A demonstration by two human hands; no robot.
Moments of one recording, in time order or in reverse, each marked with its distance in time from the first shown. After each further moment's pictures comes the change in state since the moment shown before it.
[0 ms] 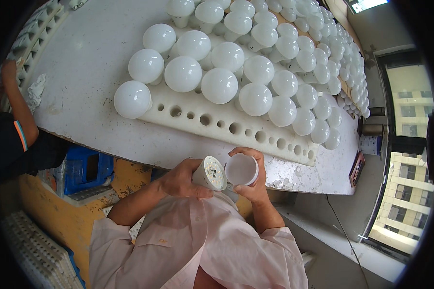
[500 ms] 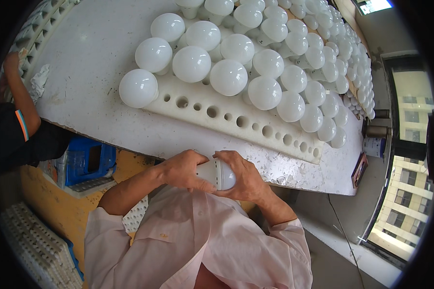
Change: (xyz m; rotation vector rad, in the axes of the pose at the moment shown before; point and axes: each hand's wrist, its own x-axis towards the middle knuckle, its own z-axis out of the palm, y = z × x) left_hand -0.001 0.019 -0.011 0.379 0.014 -0.337; right_hand 0.019 -0.035 0.030 -0.892 -0.414 -0.079
